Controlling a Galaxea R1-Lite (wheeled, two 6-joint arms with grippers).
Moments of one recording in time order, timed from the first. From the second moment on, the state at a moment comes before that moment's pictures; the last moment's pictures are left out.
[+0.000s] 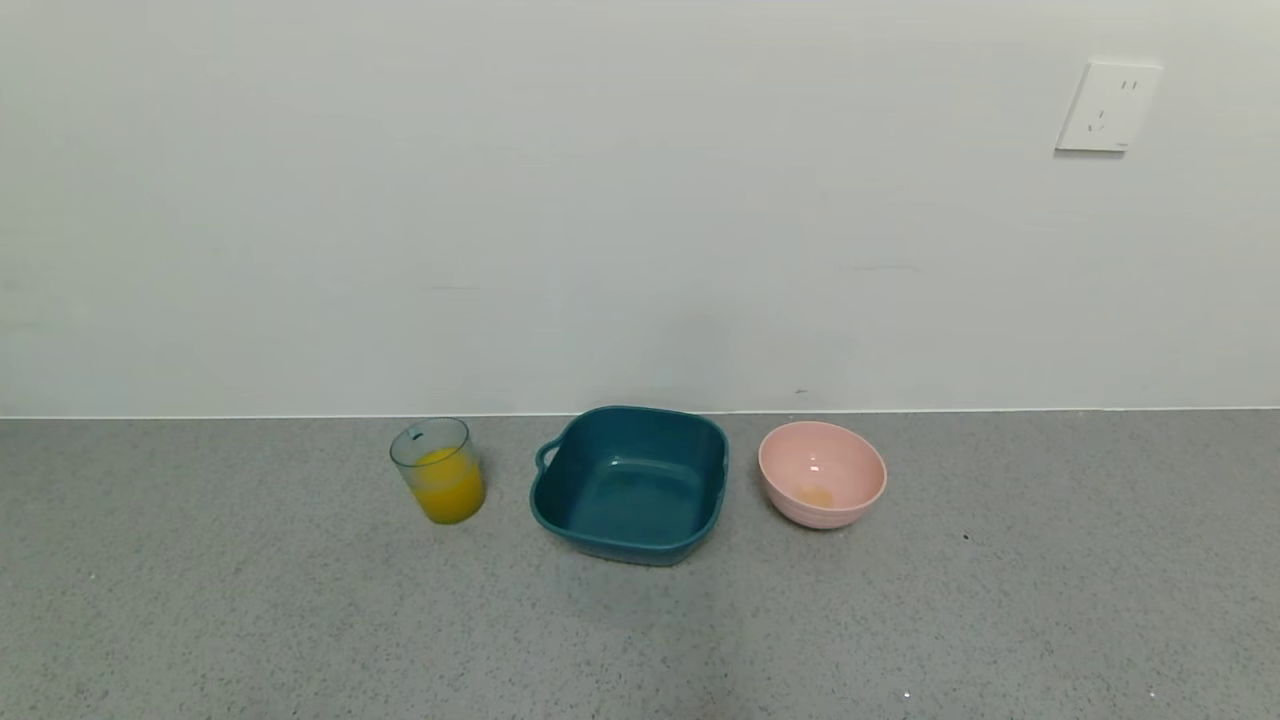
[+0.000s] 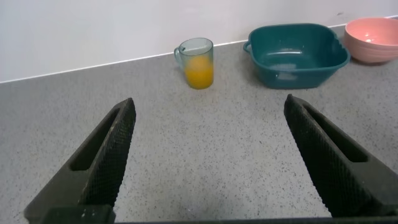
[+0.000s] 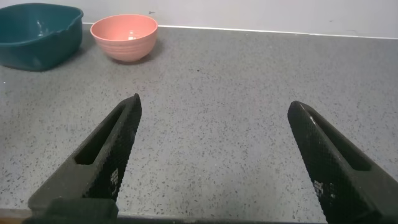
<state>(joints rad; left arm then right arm) 0.00 0.30 -0.35 0.11 -0.03 0.11 0.00 0.00 0.00 0.00 0.01 0.00</state>
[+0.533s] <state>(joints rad) 0.00 0.79 -0.49 0.03 -0.04 0.10 0.00 0.00 0.00 0.00 0.01 0.00</state>
